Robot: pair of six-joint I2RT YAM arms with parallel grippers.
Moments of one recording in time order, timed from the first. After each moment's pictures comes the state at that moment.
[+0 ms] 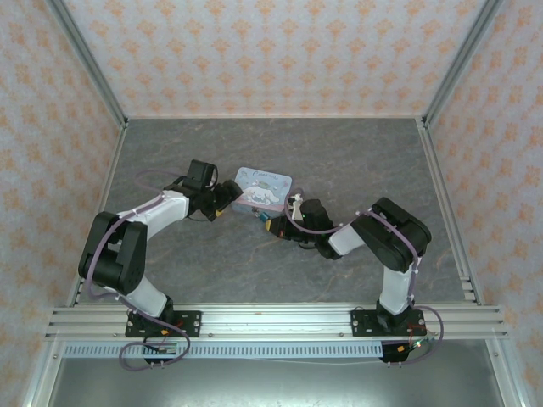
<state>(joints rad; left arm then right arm) -0.24 1.59 0.91 -0.30 0.26 -0.95 0.68 1.87 0.60 0.78 -0.44 0.91</state>
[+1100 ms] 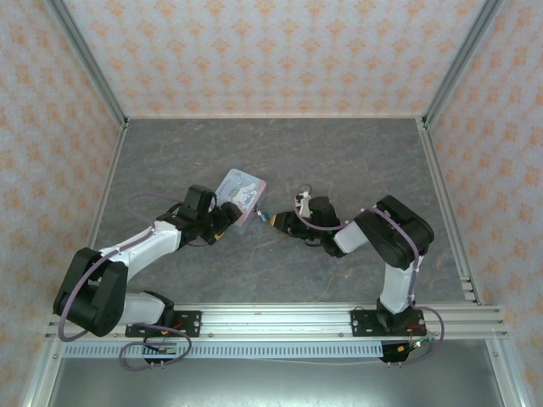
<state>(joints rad) -0.34 1.32 0.63 -0.25 0.23 -1.09 0.60 1.86 0.57 0.81 -0.49 0.95</state>
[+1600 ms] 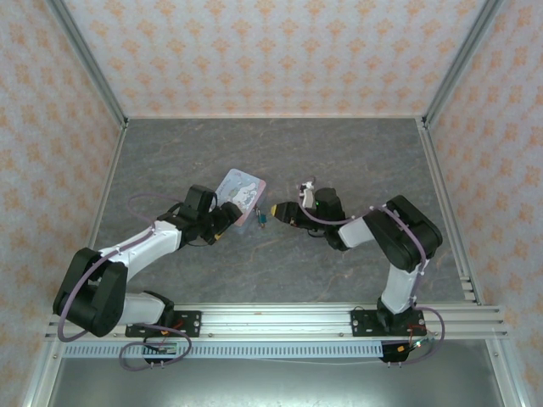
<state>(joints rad) -0.35 1.32 0.63 -0.26 0.21 -1.09 0.55 1.84 0.63 0.82 -0.58 0.85</state>
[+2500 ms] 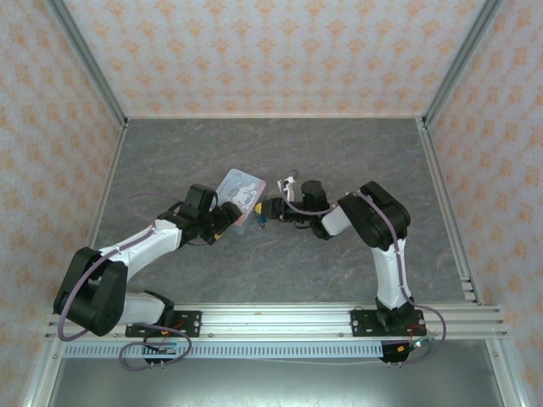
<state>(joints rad) -0.35 1.32 0.65 -0.29 0.20 -1.09 0.56 2.11 0.84 0.93 -0.80 0.85</state>
